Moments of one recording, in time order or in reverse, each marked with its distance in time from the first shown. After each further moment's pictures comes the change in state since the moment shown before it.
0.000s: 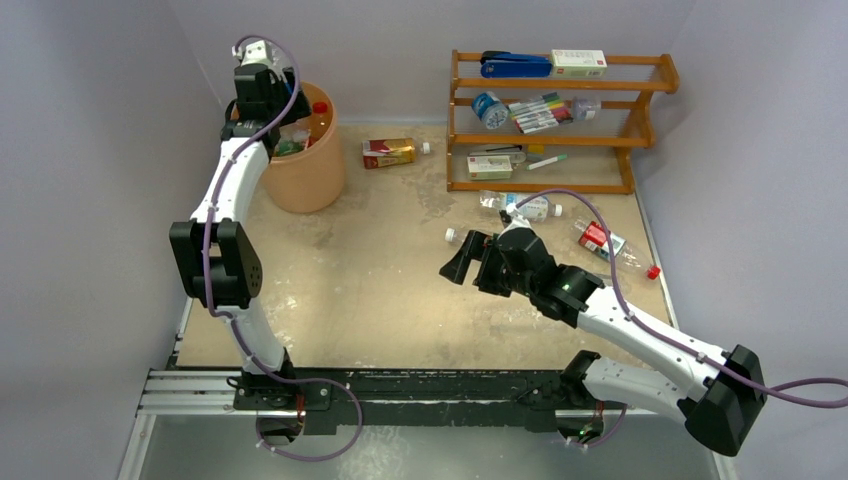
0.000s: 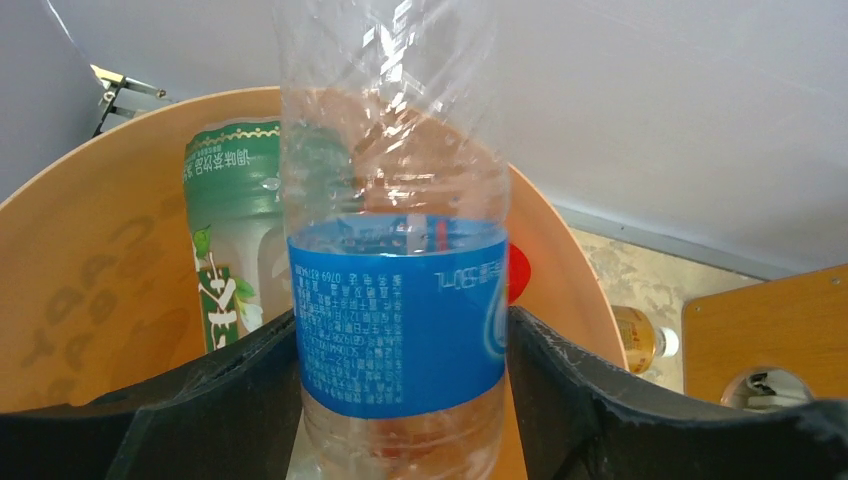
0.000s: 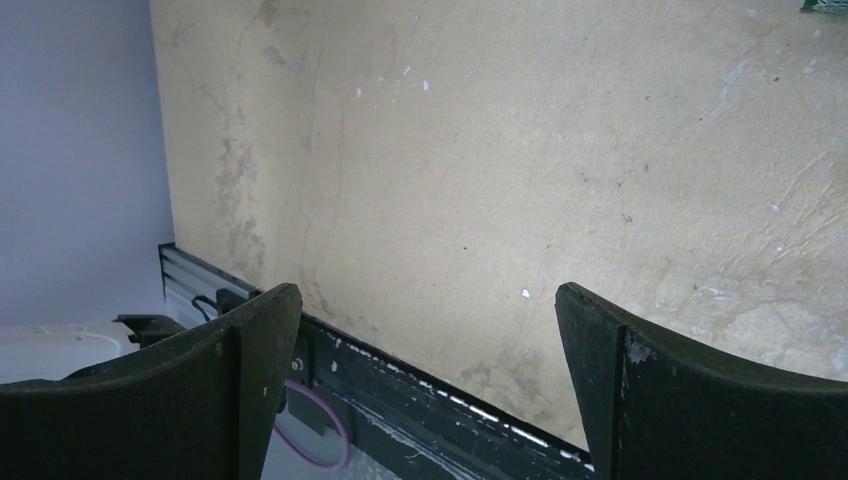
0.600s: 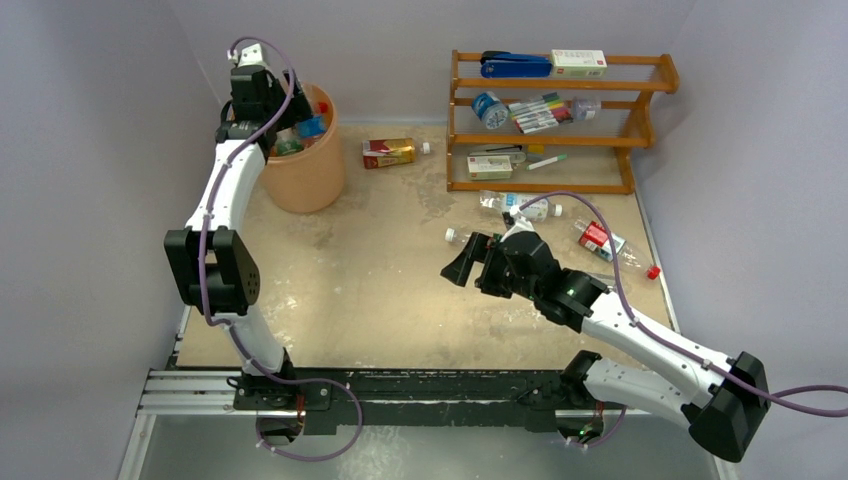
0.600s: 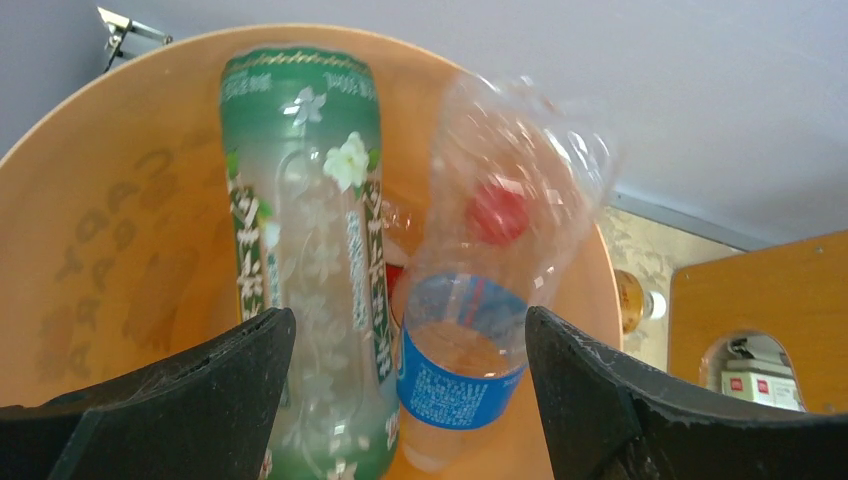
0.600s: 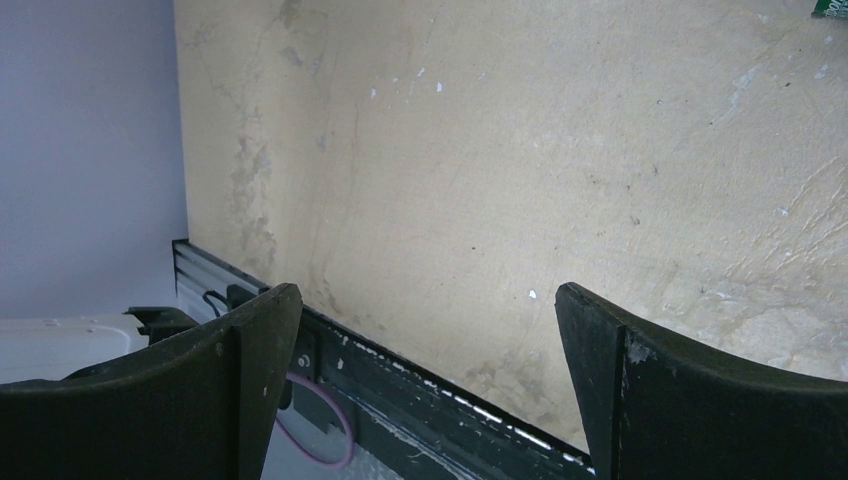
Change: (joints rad) left arm 0.000 -0.064 -0.020 -0.093 -0.009 -0.036; right arm 0.000 -0.043 -0.031 0.026 -0.008 -0.003
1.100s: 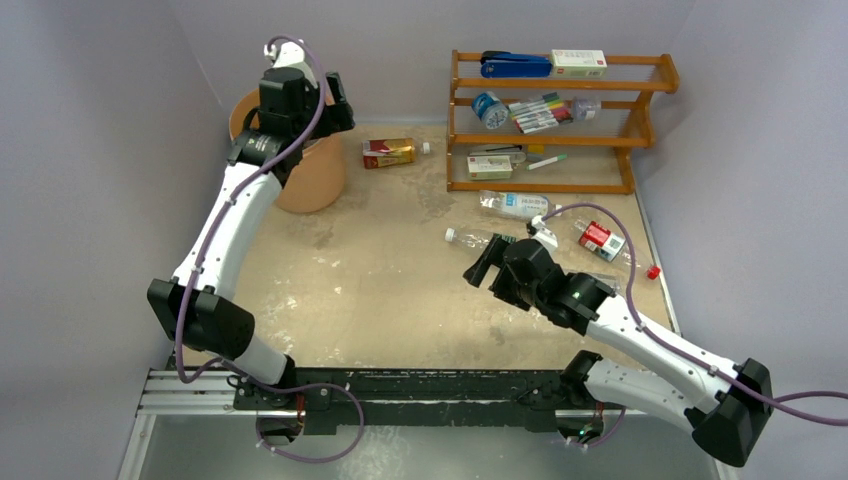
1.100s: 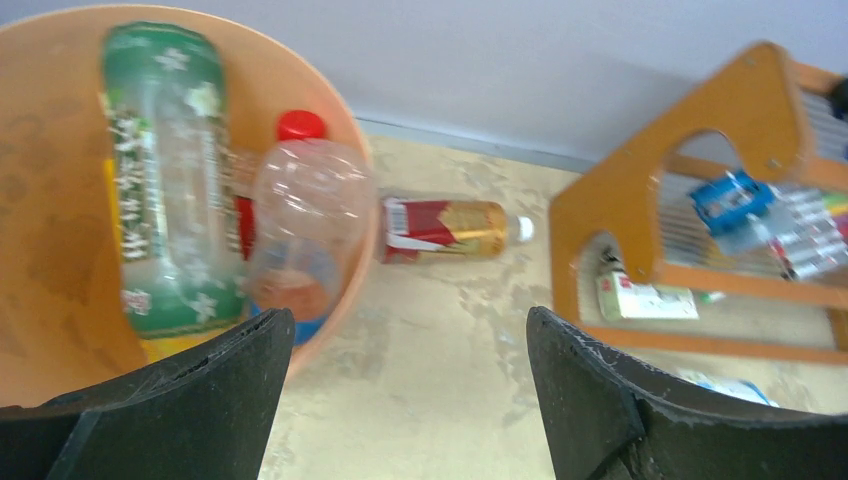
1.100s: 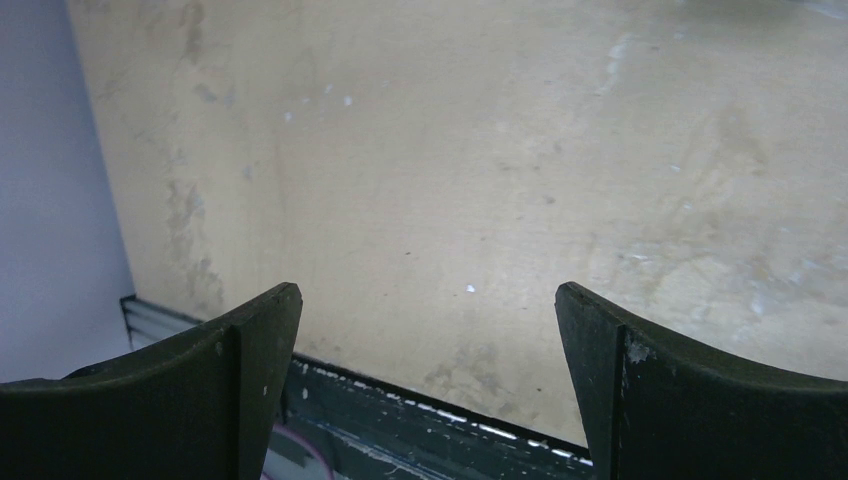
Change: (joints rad) left arm -0.241 -0.232 -0.011 -0.170 -0.095 -0.016; right arm 0.000 -0.018 0.001 -0.189 0.177 0.122
